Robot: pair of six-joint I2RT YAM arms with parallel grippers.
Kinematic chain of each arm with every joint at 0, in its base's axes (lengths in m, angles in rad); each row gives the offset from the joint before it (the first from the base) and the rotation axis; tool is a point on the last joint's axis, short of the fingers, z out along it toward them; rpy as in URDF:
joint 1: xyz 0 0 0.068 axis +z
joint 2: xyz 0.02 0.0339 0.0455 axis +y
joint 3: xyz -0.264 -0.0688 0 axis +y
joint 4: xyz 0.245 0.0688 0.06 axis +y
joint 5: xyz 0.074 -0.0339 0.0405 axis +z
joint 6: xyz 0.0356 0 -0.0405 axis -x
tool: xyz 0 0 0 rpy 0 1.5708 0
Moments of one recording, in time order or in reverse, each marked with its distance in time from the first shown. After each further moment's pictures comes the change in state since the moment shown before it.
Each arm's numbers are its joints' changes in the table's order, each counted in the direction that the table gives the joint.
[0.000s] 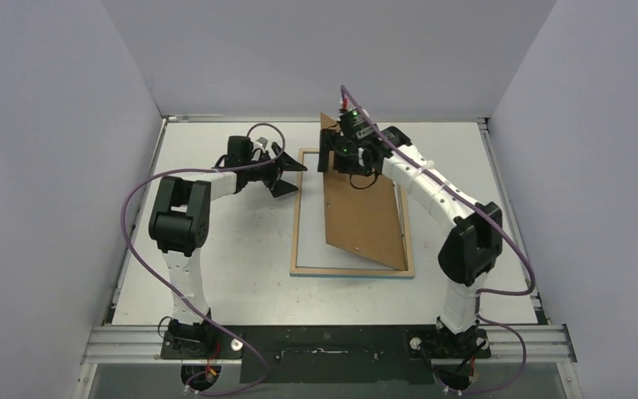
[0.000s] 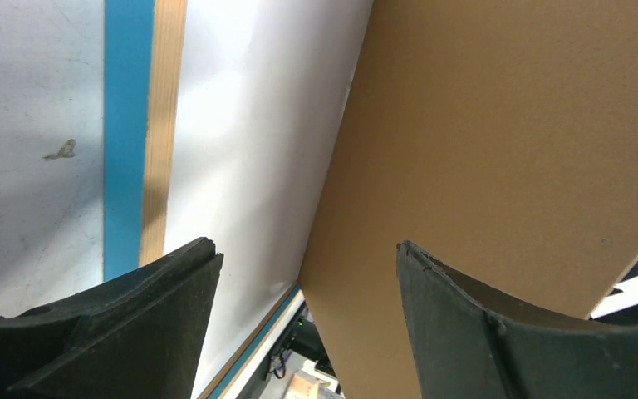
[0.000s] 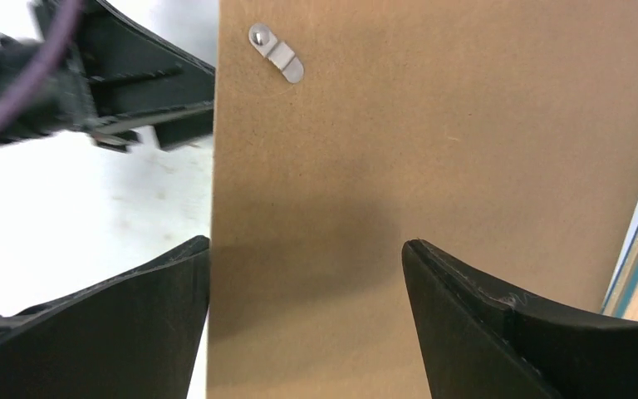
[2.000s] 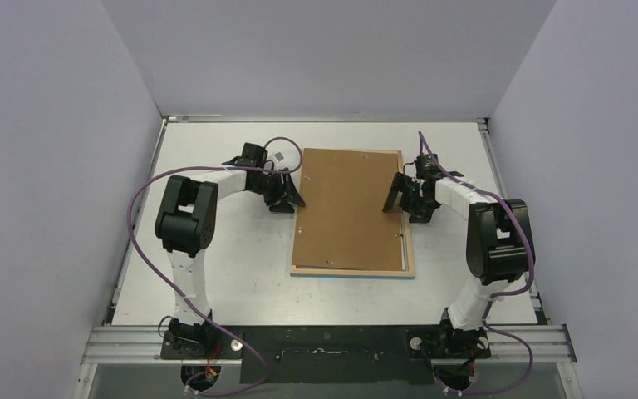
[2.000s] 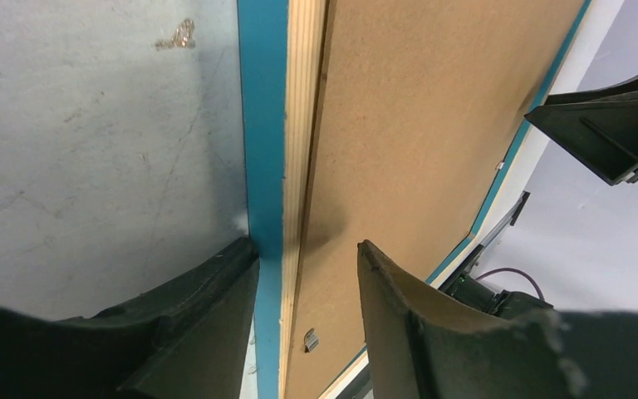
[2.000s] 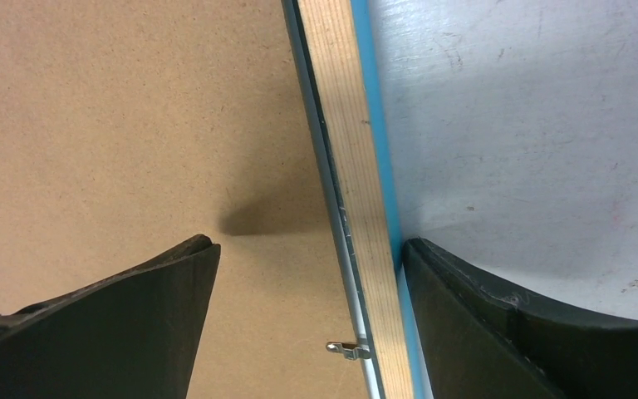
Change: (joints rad) left arm -0.063 0.014 -0.063 0.459 0.135 -0.533; right arm -0.490 -0.136 0.763 -0.384 0.255 0.030
